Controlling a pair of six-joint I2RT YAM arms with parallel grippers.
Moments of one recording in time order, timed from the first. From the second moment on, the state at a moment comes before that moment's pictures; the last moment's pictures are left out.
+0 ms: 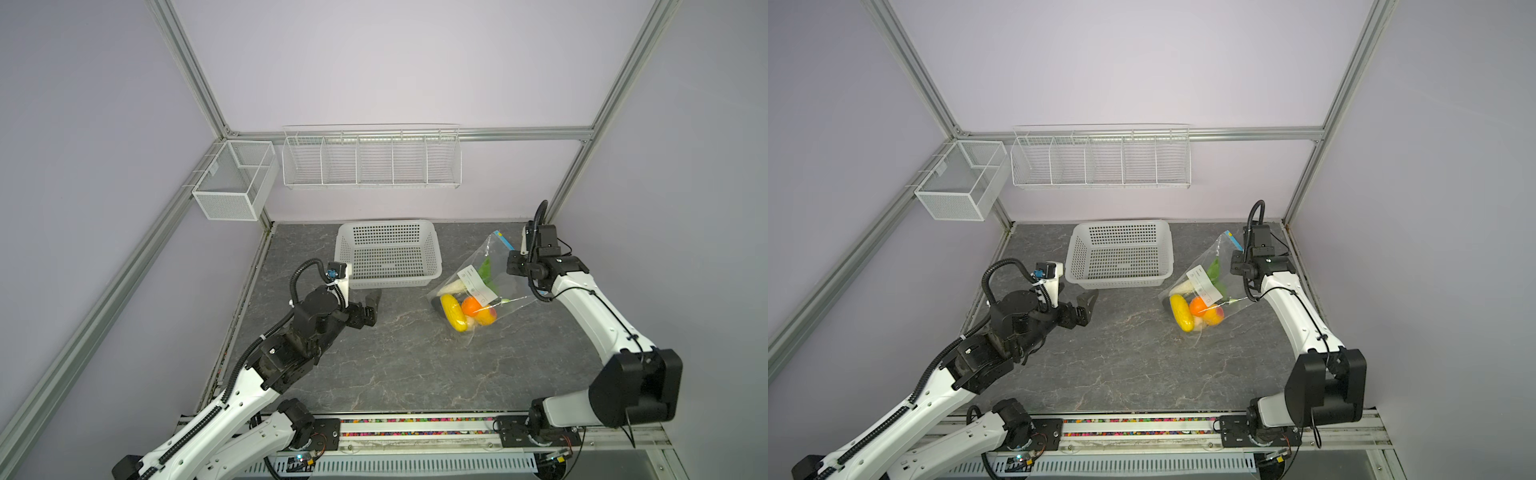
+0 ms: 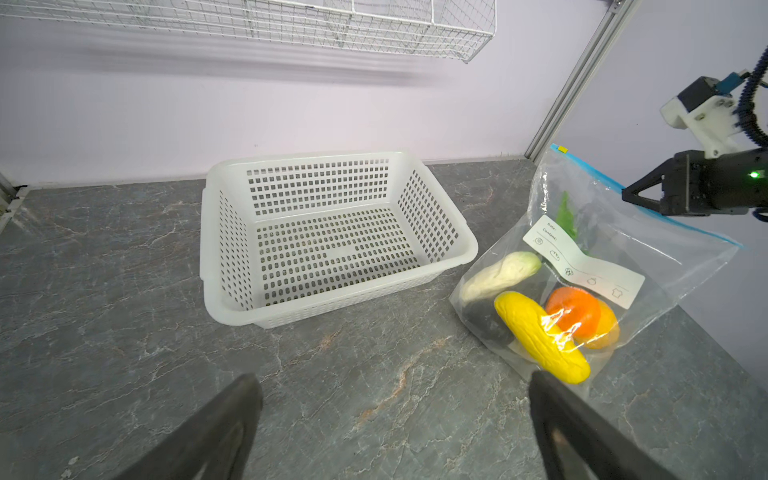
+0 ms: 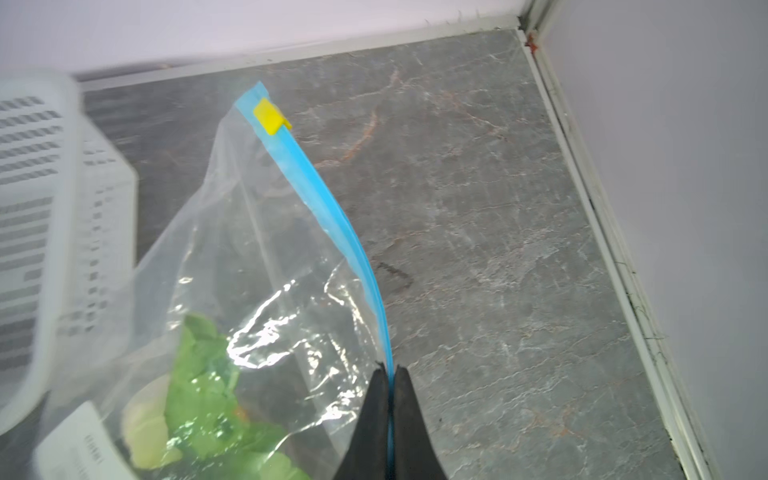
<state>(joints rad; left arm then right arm) -0.78 0.80 0.84 -0.39 -0.25 -0.30 0.08 1.48 1.22 -0.59 0.21 0.20</state>
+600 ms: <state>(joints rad) -0.78 0.90 0.85 -0.37 -0.23 -0.31 -0.03 1.92 1.28 -0.39 0.30 0.05</state>
